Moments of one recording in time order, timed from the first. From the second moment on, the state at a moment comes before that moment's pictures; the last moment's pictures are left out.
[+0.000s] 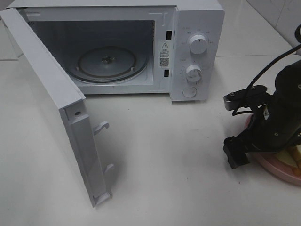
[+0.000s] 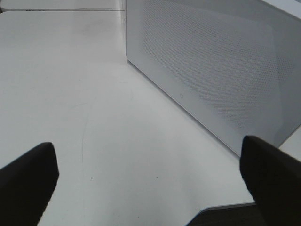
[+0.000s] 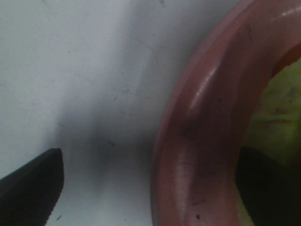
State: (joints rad) left arm -0.01 -0.01 -0.51 -0.16 1.09 0.07; right arm 0.28 1.74 -0.73 -0.24 0.40 0.21
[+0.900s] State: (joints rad) left arm -0.01 -0.01 -0.51 -0.16 1.09 0.07; right arm 0.28 1.79 -0.75 -0.37 0.40 0.33
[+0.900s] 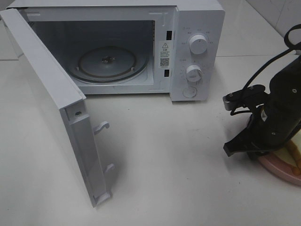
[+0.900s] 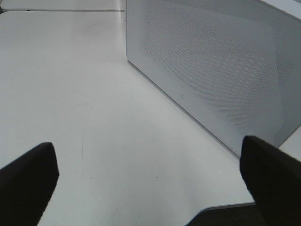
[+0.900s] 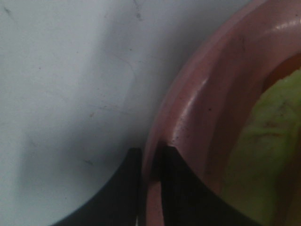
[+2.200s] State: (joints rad) left arm -0.01 -0.01 -0.51 -0.16 1.09 0.07; right arm 0.33 1.56 -0.77 -0.44 0.67 0.39
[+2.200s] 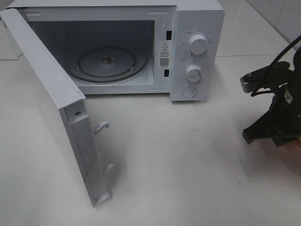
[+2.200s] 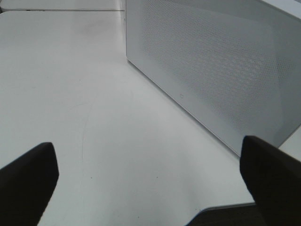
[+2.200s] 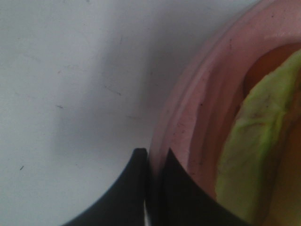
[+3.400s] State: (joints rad) left arm -0.01 -0.01 -0.51 -0.16 1.09 0.07; right arm 0.74 1.52 -0.77 -0.49 0.86 0.40
